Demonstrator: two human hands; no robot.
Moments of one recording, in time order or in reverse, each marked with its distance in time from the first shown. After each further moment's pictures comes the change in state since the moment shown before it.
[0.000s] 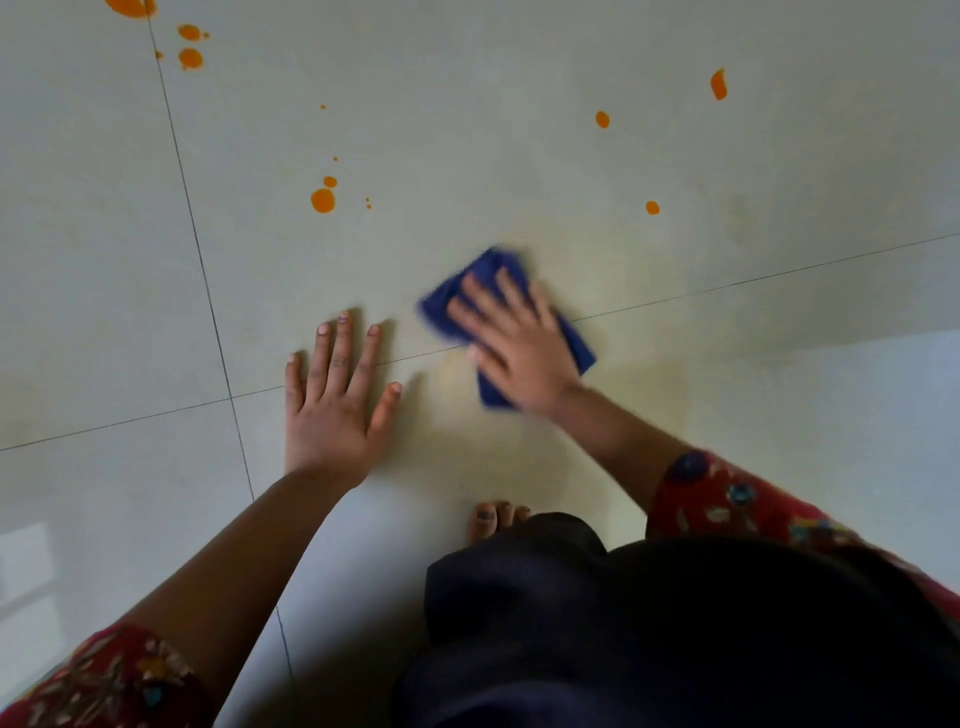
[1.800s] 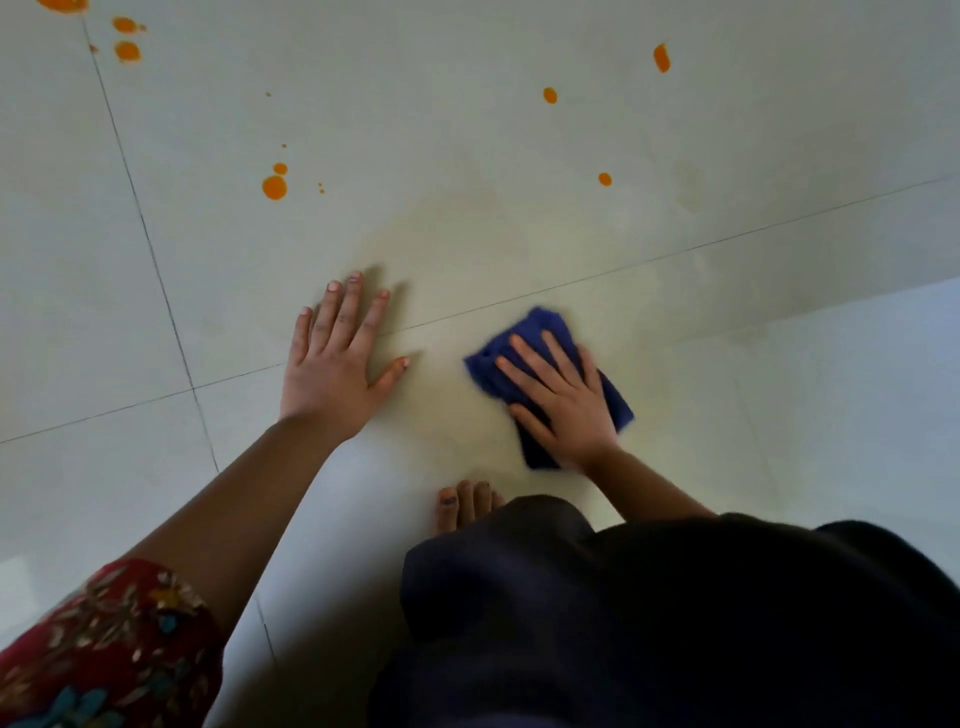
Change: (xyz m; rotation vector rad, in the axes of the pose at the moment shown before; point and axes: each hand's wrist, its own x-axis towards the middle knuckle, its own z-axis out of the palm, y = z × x) left_hand 0.029 0.021 -0.002 0.117 -0.058 0.147; right_hand -0.129 0.015 0.009 0.055 -0.045 0.186
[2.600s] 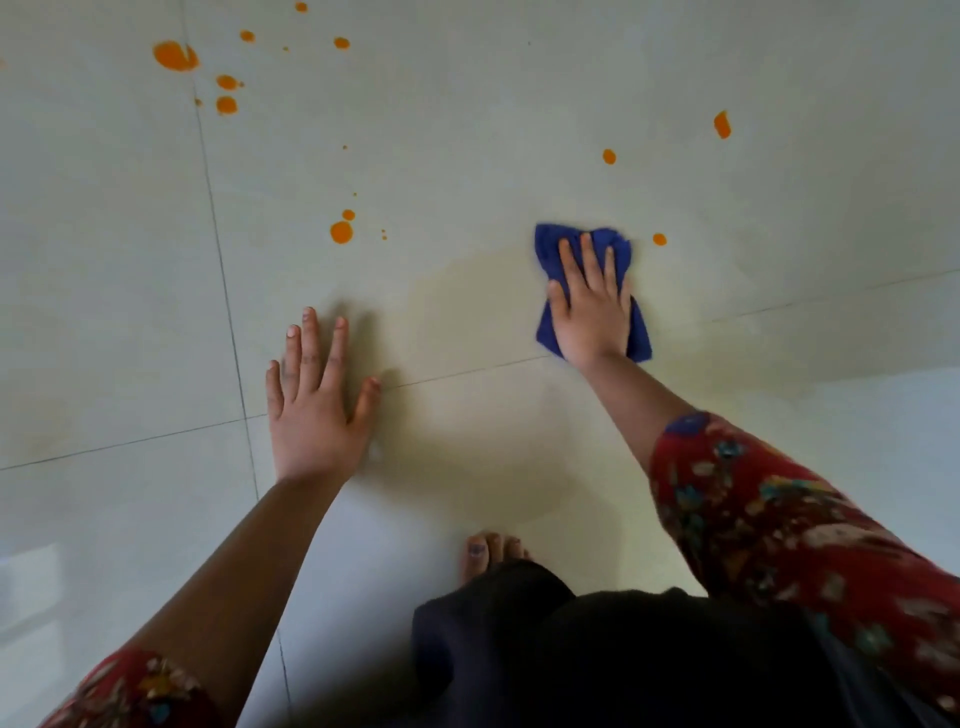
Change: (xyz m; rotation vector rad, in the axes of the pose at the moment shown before) left_hand -0.017 -0.030 -0.008 -0.210 0.203 -0.333; right_hand 0.174 0.015 -0.032 0.037 0.081 0.413
